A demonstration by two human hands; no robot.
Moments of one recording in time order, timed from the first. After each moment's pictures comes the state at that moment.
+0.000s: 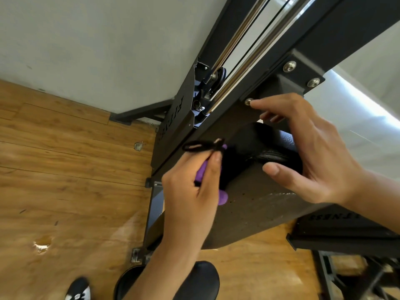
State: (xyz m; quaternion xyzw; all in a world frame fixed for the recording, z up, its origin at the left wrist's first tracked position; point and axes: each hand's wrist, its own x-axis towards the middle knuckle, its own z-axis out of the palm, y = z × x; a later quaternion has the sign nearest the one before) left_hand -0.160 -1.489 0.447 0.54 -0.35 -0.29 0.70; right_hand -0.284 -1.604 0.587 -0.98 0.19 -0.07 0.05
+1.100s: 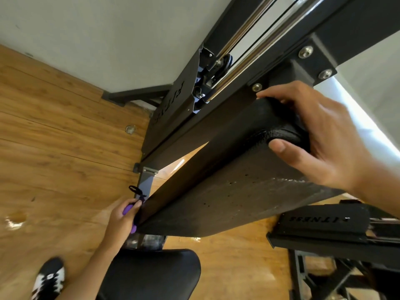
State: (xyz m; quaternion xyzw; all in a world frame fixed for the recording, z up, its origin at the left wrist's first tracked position) left_hand -0.172 -1.419 0.193 0.65 -0.10 -0.56 0.51; right_hand -0.281 -1.603 0.586 -0.98 0.19 -0.02 0.01
